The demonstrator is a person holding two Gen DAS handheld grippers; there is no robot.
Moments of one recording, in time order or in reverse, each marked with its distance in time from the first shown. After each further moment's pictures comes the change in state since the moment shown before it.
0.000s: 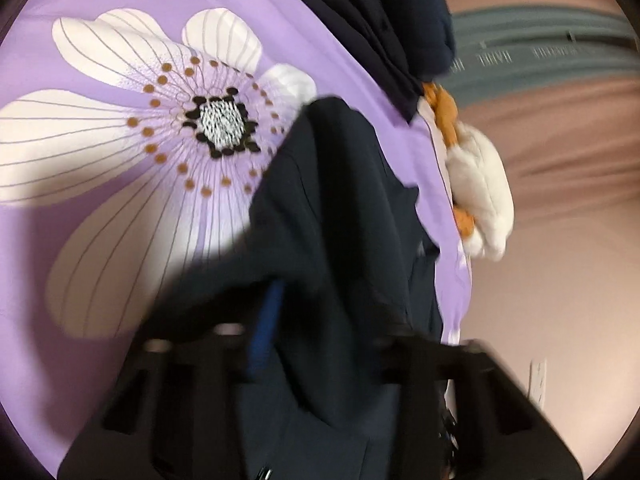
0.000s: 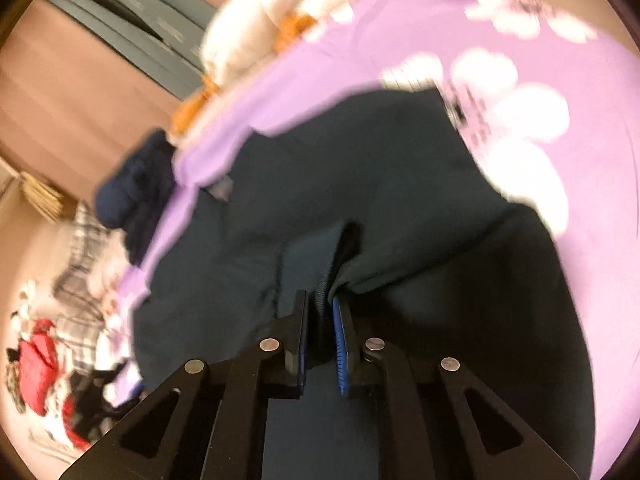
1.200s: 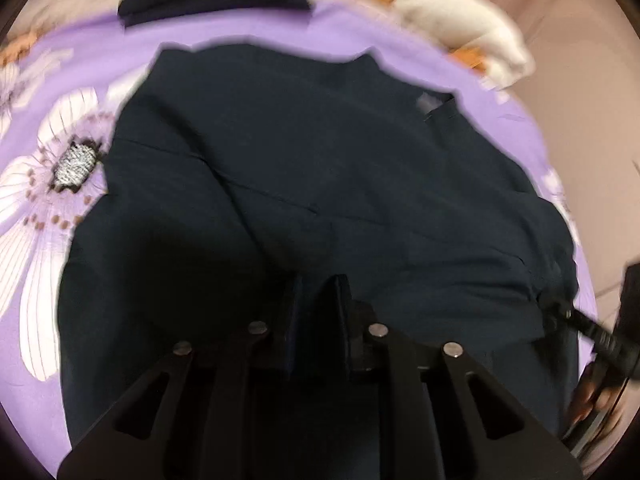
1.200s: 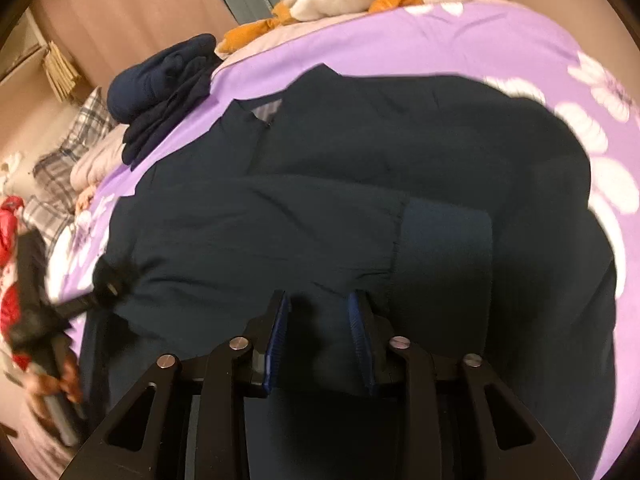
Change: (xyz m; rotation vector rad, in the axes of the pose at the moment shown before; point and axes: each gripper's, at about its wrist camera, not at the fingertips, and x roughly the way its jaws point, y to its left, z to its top) left arm 0.063 -0.059 -0.078 0.757 0.112 0.280; right arm 0.056 0.037 -0.035 -0.371 0.165 -0.097
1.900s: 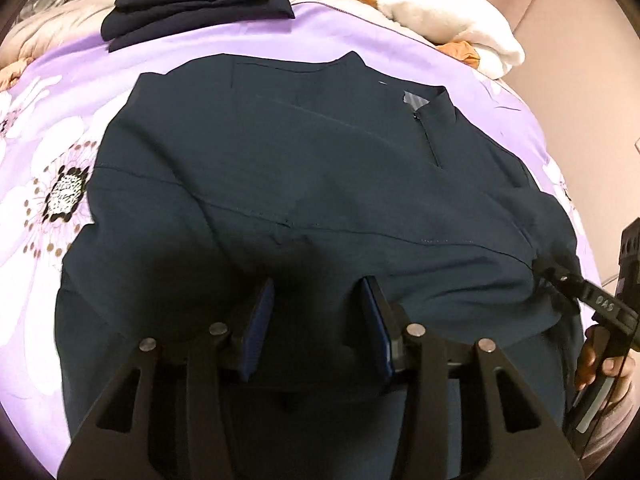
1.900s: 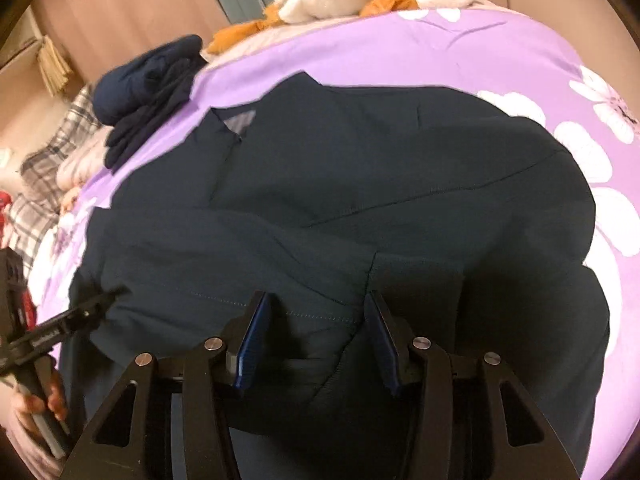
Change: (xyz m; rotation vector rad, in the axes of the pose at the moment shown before) left arm -0.001 -0.017 0.016 0.010 0.043 0.023; right arm 0.011 -0.014 0.027 -0.031 -0.014 -0.046
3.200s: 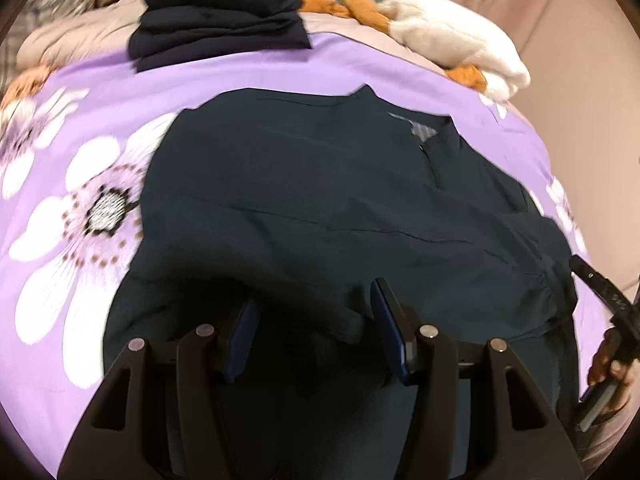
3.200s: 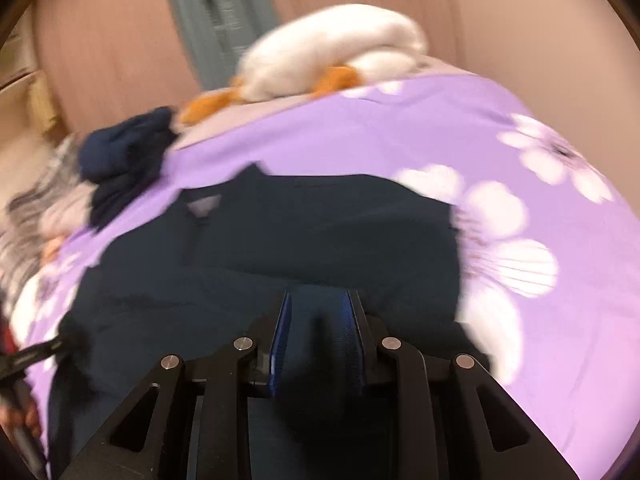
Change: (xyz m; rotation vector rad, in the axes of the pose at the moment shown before) left arm -0.024 -0.004 0.012 0.010 -0.062 0.060; right arm -0.056 -0.014 0.015 -0.013 -0.217 -0.083
